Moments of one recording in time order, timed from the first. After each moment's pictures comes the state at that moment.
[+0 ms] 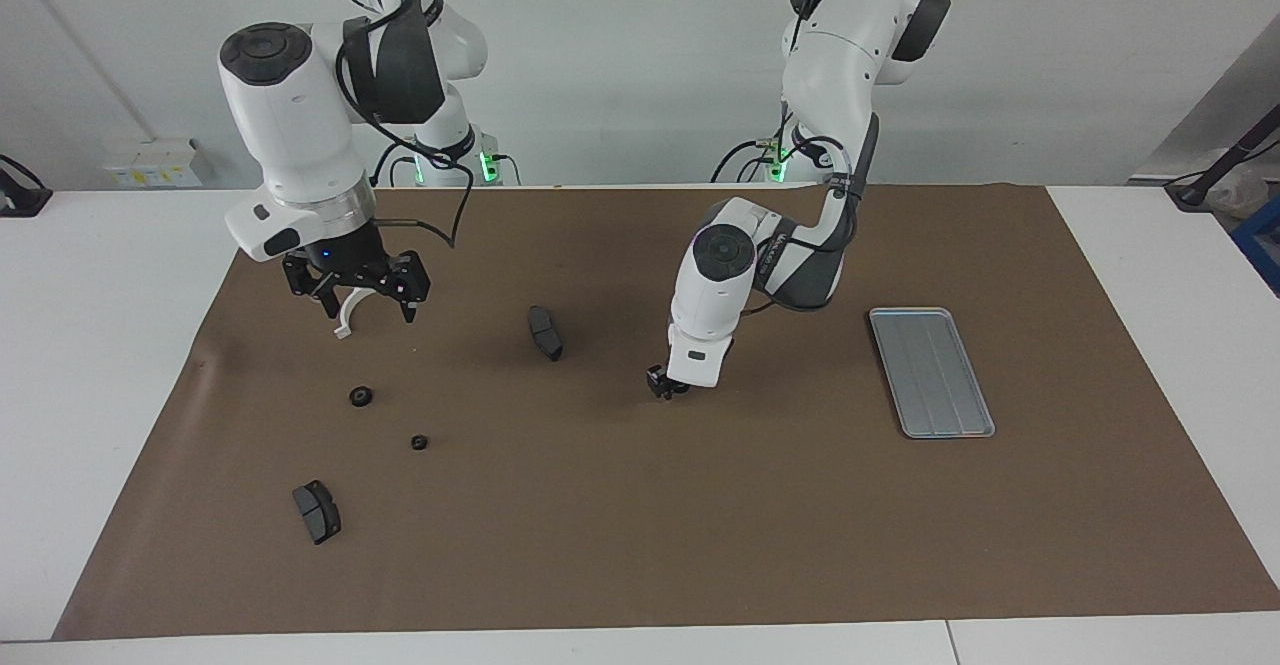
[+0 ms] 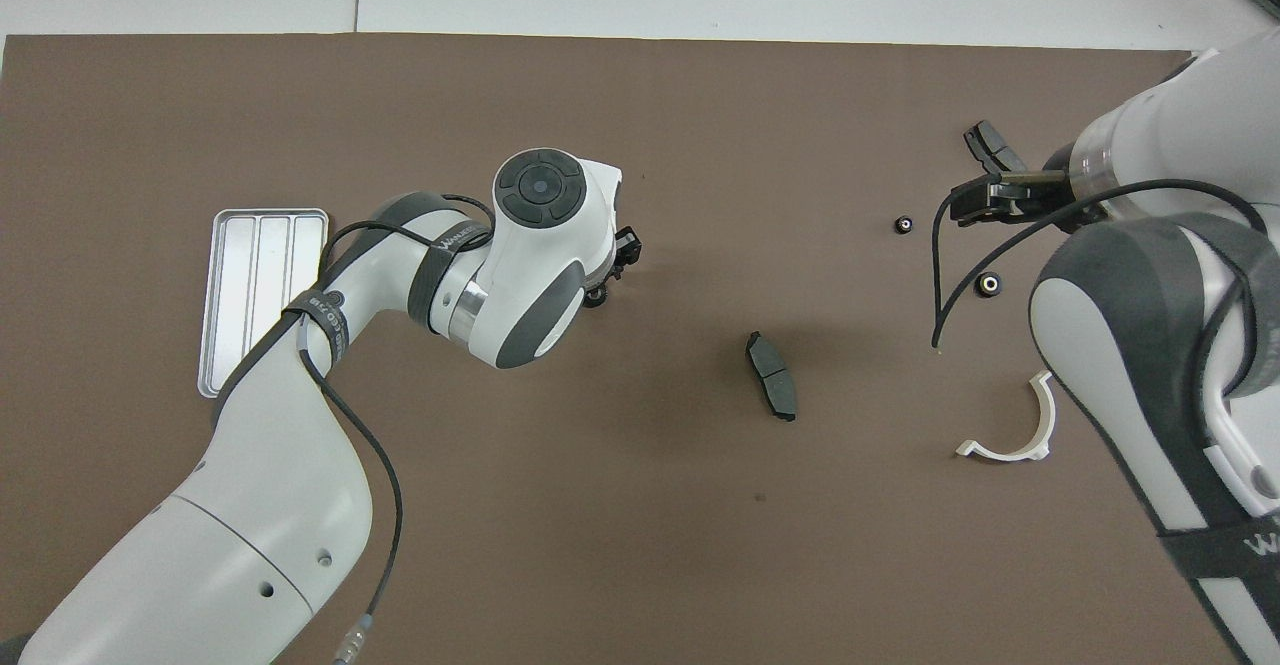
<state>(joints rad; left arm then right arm) -0.37 0.58 -0.26 -1.57 0.09 2.16 -1.11 -0.12 0.12 0.25 -1.68 -0.10 1.89 0.22</state>
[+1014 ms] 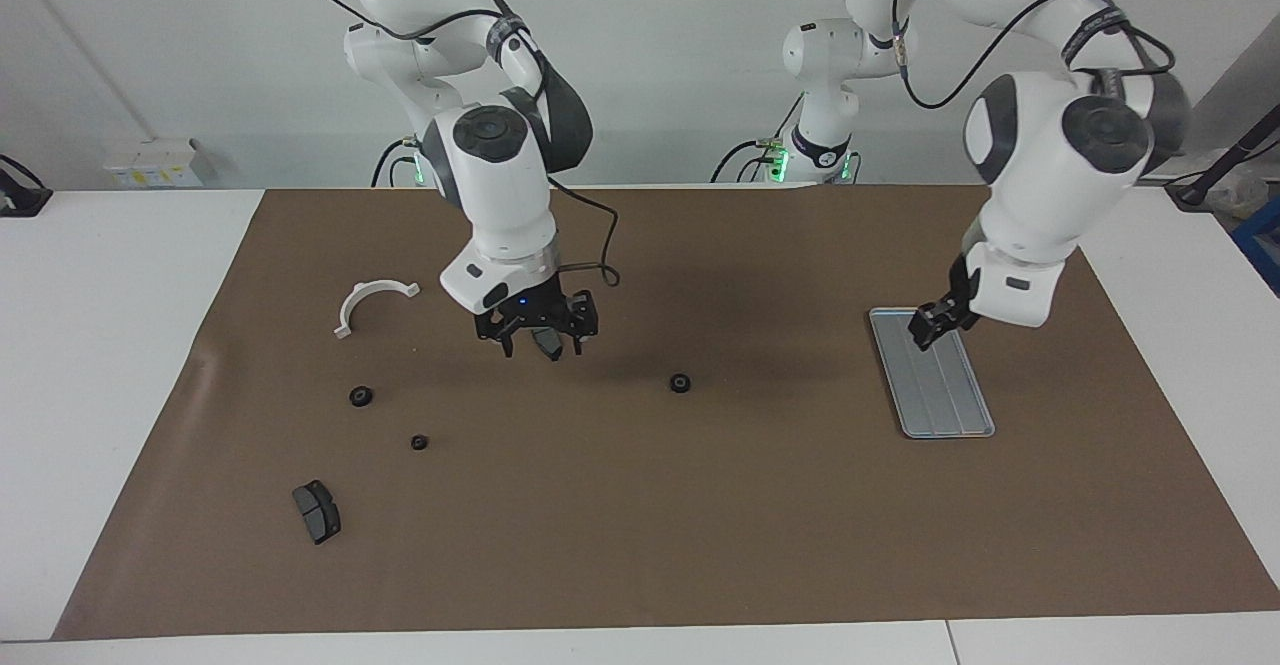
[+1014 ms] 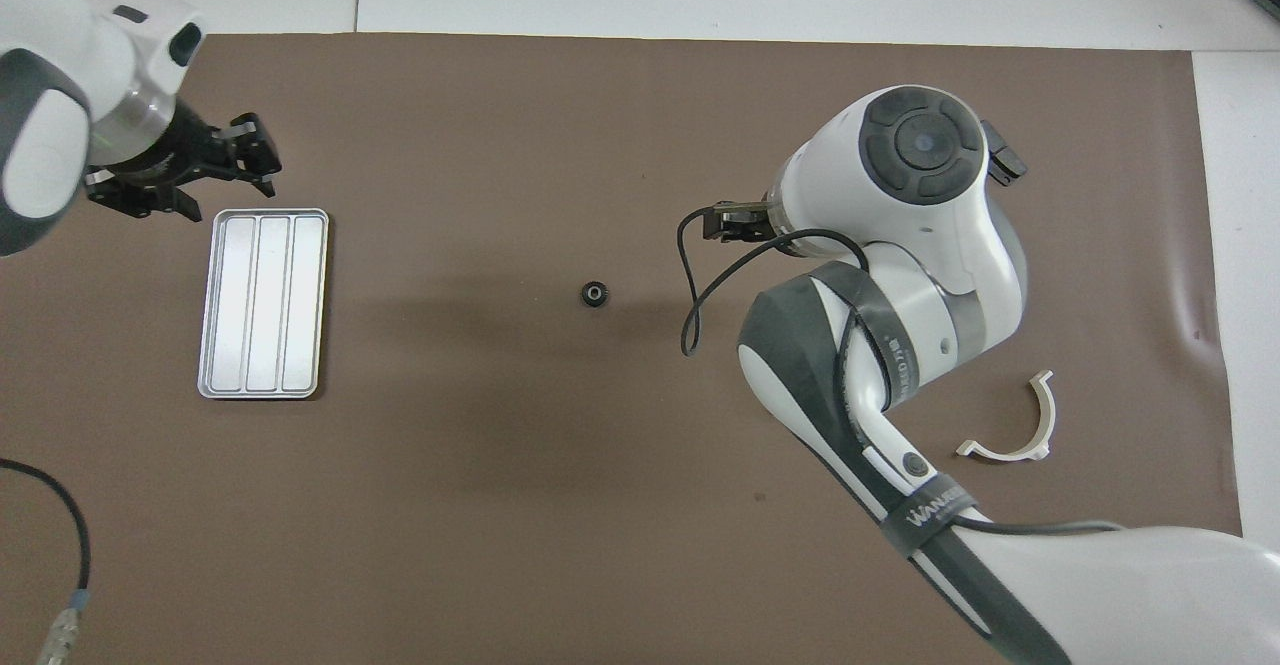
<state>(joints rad) 0.06 0.30 -0.19 -1.39 0.09 1.63 -0.42 0.19 0.35 0.26 -1.63 -0.12 2.09 0.51</state>
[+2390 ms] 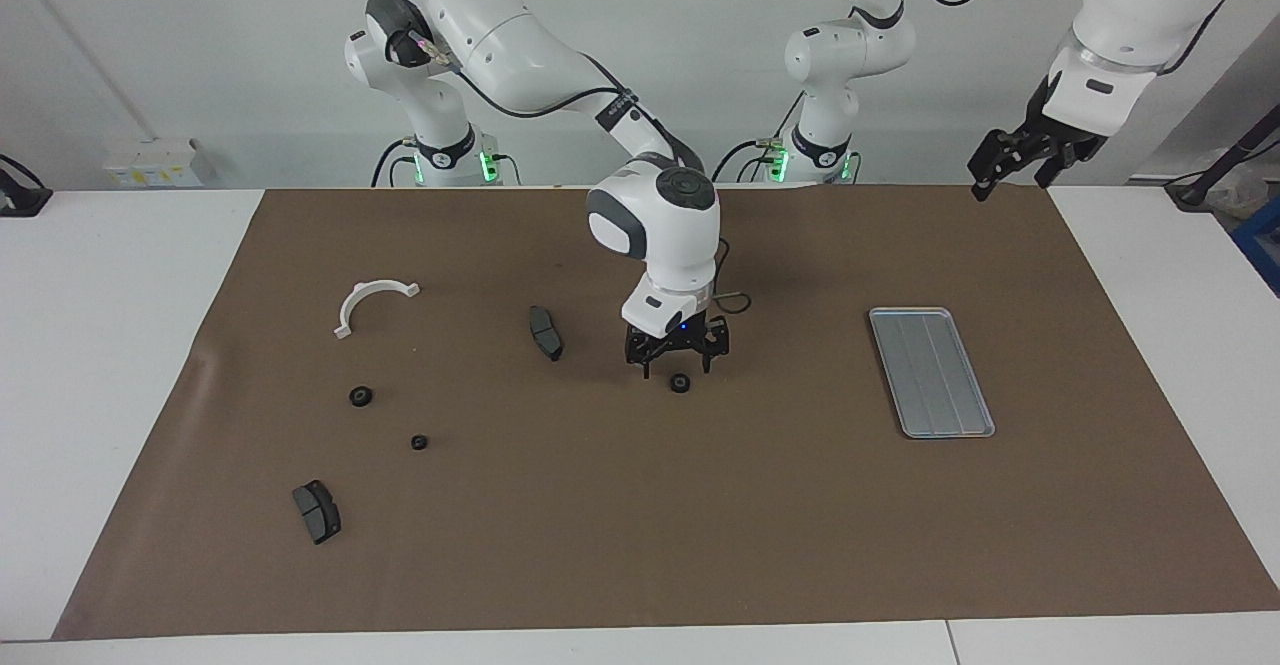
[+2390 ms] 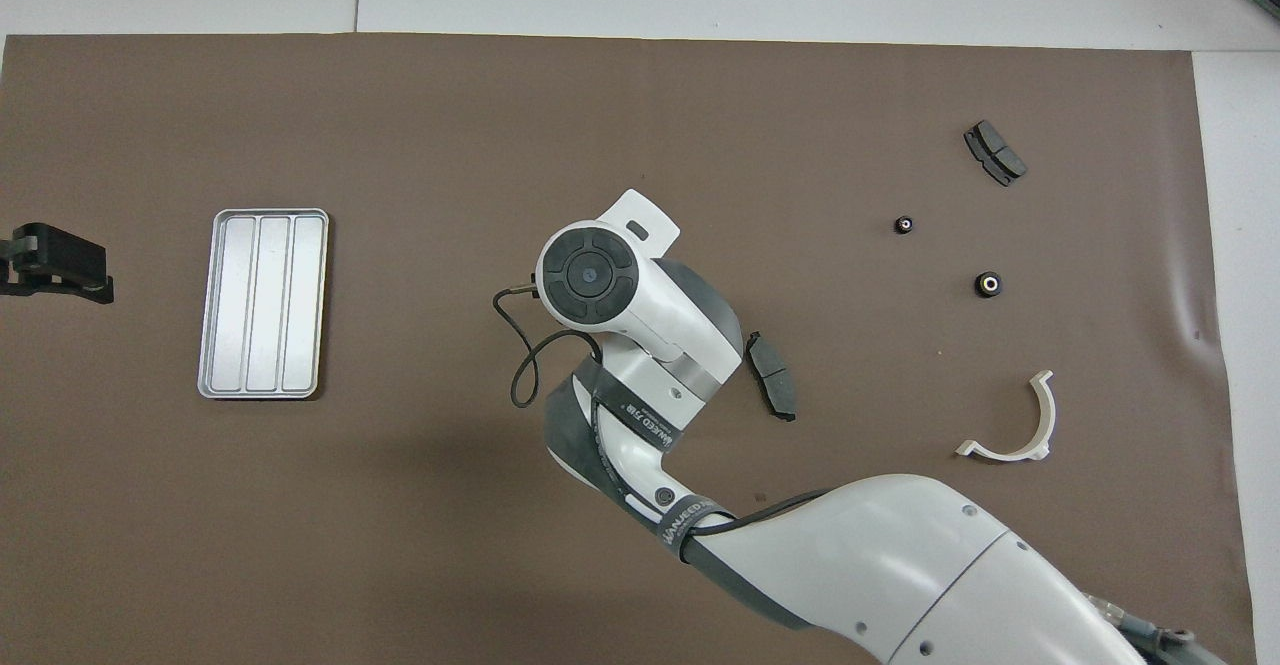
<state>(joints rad) 0.18 -0.02 -0.21 -1.58 0.04 1.52 -0.13 0.44 0.64 0.26 -1.48 -0.33 2.24 0.76</state>
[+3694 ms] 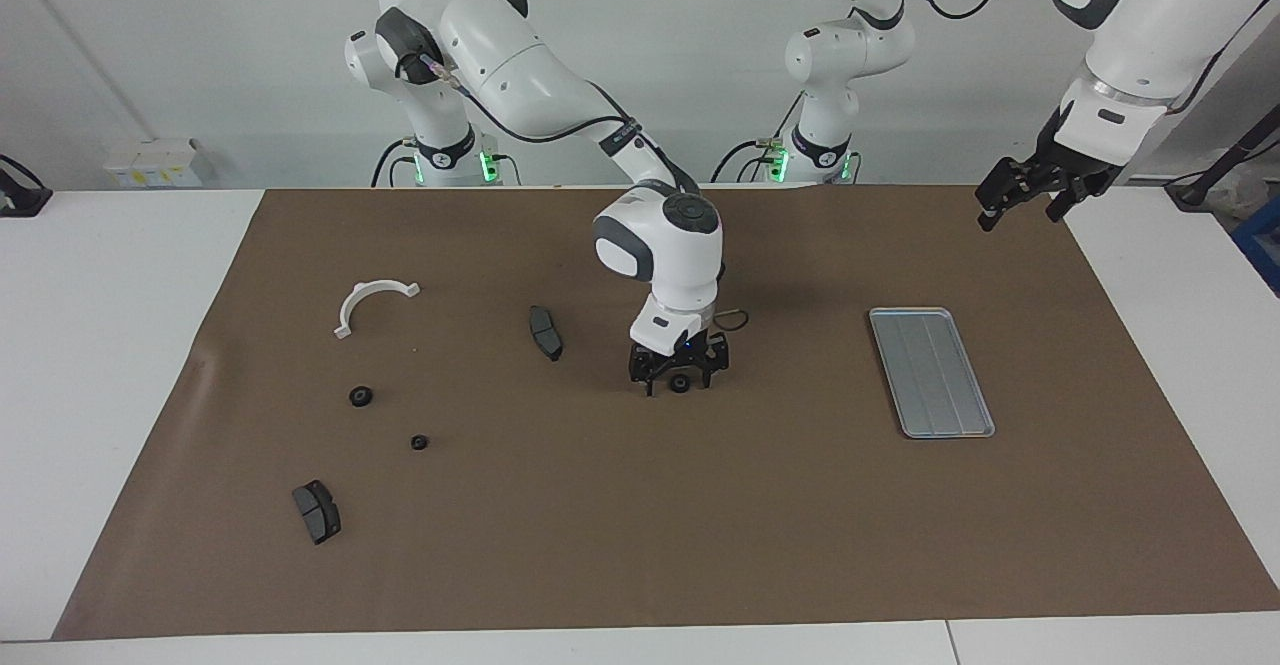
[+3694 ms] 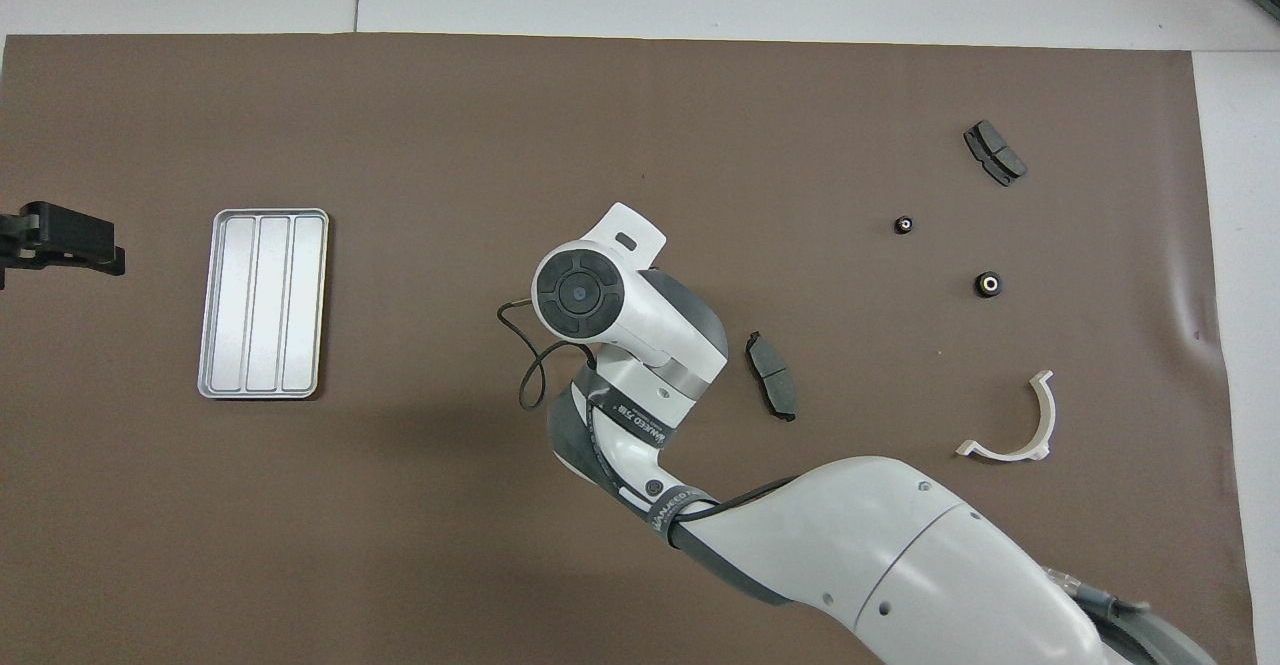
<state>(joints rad) 0.20 0.00 -0.20 -1.59 0.01 1.58 -0.06 0.46 0.71 0.25 -1.48 -0.39 2.30 0.76</state>
